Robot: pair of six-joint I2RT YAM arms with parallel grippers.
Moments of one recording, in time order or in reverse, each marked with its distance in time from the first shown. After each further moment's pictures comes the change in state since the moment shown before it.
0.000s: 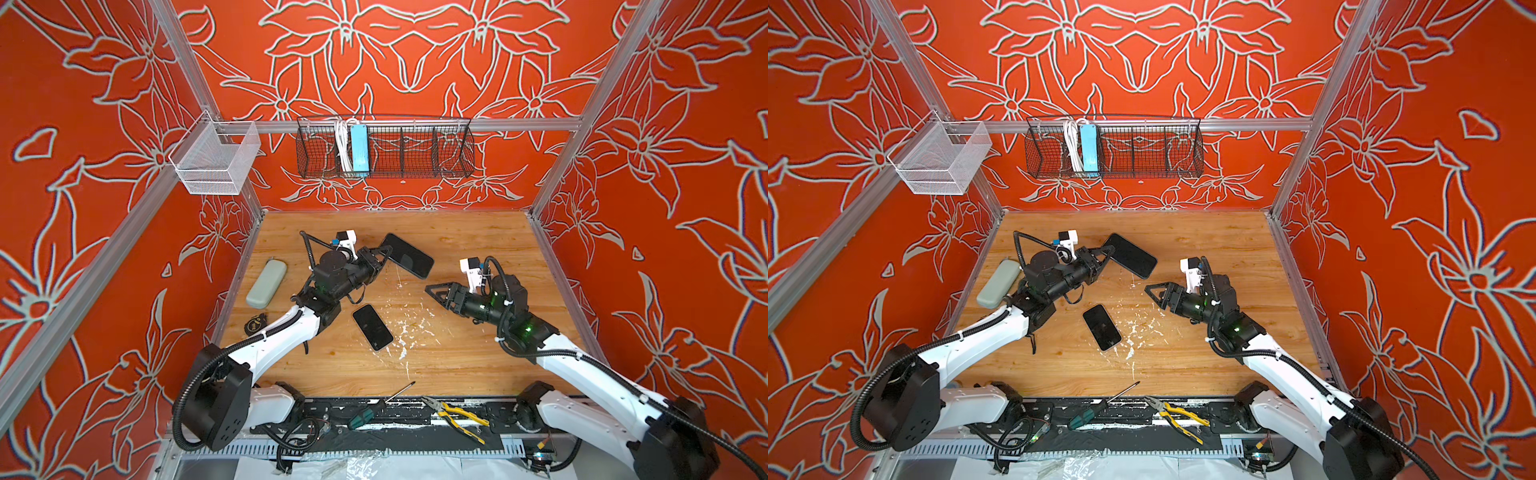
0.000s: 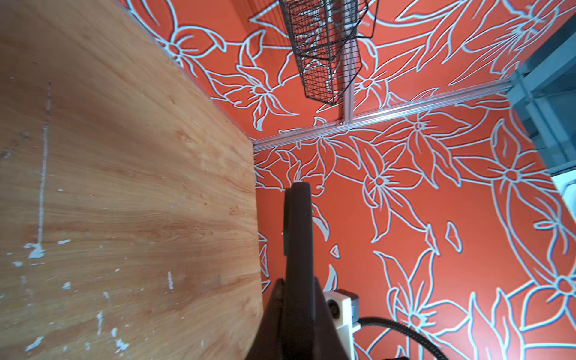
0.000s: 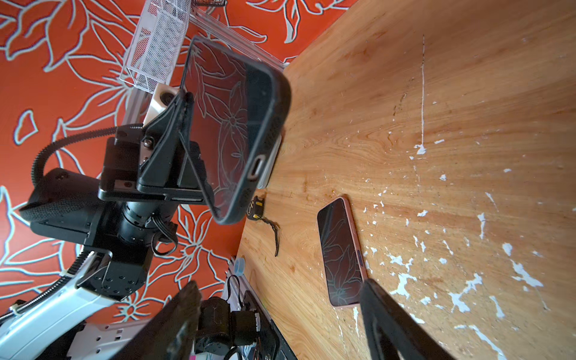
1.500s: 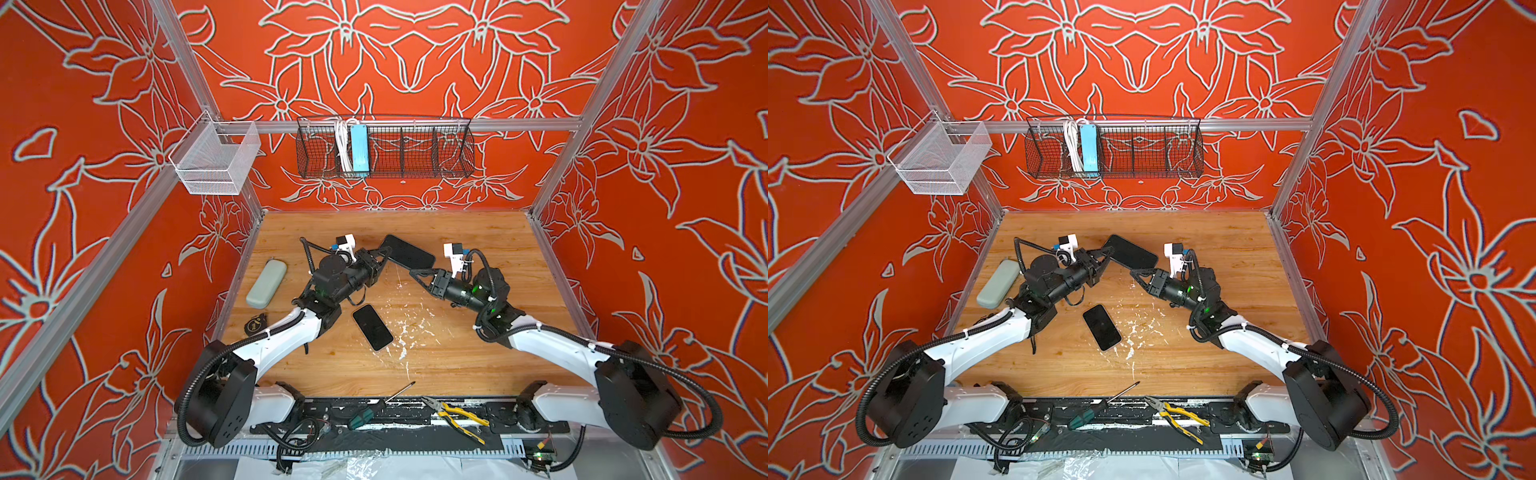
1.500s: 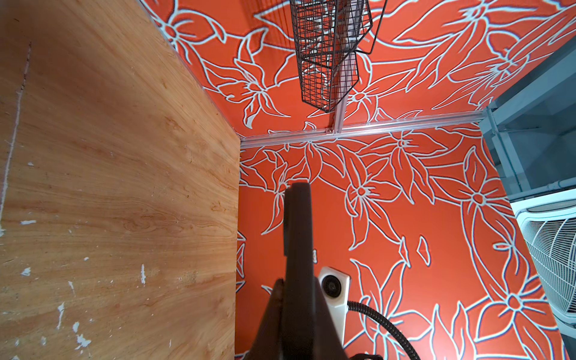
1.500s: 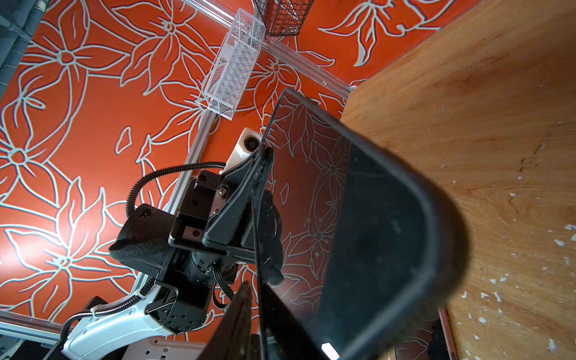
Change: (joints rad) left arm 0.000 0.018 -0.041 0.082 -0.003 -0.129; right arm 0.067 0.296 0.044 0.531 -0.027 0.135
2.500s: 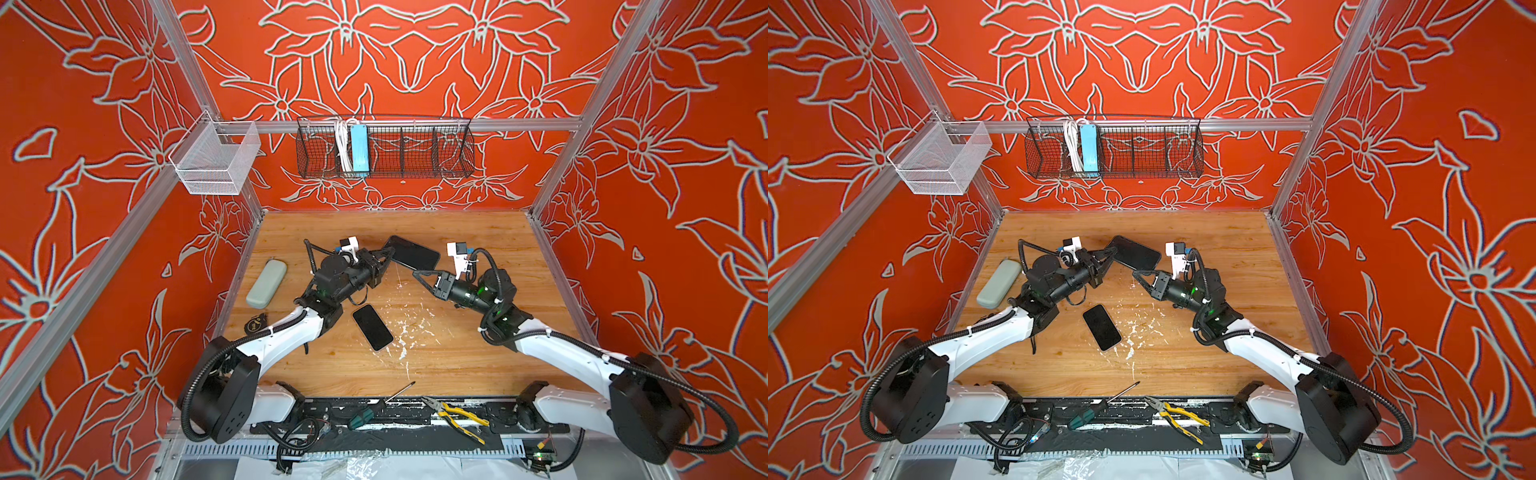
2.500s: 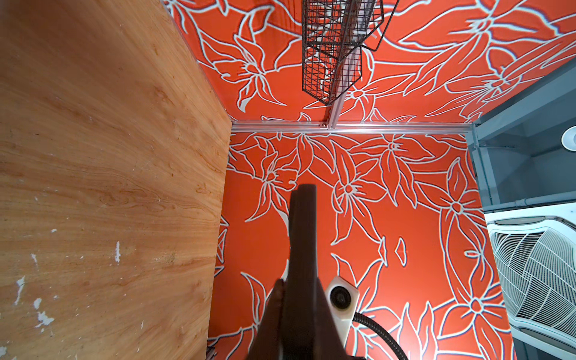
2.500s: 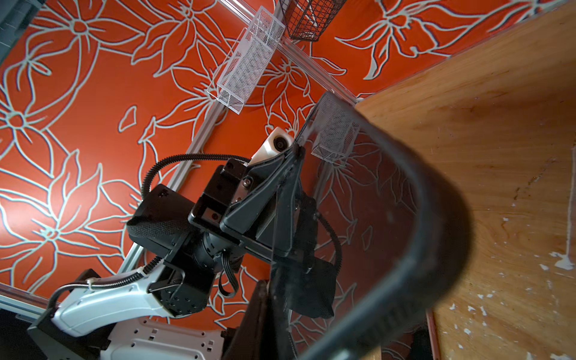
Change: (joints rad) left arm -0.001 0.022 0.002 0.019 0.028 -0.120; right arm 0.000 -0.082 -0.001 -0.074 0.009 -0.143
